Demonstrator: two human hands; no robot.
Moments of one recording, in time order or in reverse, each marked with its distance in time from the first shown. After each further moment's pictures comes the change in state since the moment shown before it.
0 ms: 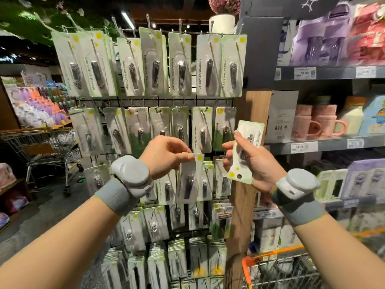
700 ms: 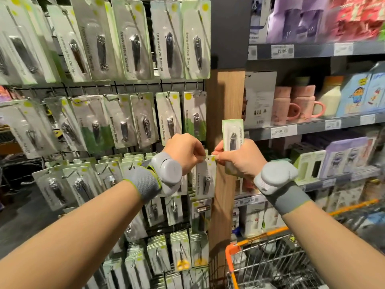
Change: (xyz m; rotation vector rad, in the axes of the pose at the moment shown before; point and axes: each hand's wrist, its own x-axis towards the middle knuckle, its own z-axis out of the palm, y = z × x) left_hand 0.050 0.013 0.100 0.547 -0.122 0.157; right_hand 0.026 0.009 -0.066 -0.640 0.197 -0.238
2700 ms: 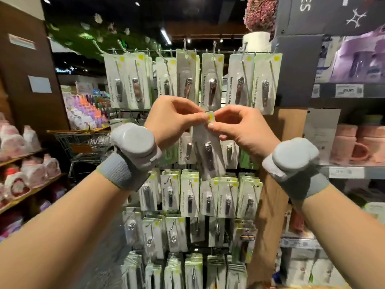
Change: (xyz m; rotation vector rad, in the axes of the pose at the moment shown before) left_hand -0.063 -0.023 -0.157 -0.559 0.514 -0.054; right_hand 0.000 -0.138 0.091 0.071 -0.296 -0.407
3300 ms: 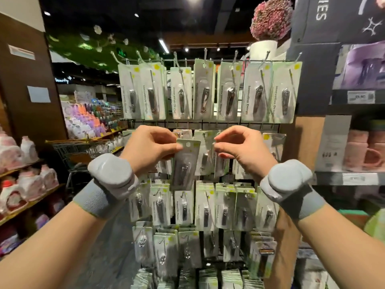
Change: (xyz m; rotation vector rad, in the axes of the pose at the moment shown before) left_hand -0.006 -0.061 -0.062 0.023 -0.022 -0.151; right_hand 0.010 0.025 0.035 -0.012 0.107 0.122
